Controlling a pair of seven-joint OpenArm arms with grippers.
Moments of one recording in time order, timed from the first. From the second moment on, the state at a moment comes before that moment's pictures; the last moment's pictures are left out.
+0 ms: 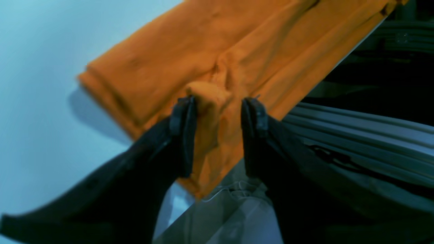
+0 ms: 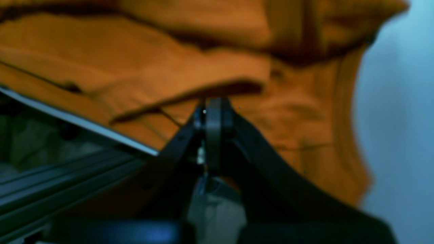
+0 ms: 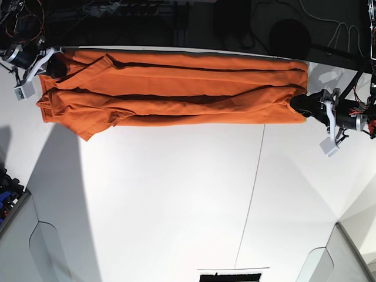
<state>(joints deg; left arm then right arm) -4.0 -44.3 1.5 71.0 -80.8 -38.1 81.6 -23.2 22.7 25.3 95.1 48.6 33.3 -62.8</state>
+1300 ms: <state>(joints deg) -4.6 -46.5 1.5 71.1 -80.7 -38.1 81.8 0.0 22.6 17.0 89.7 39.9 31.4 -54.7</state>
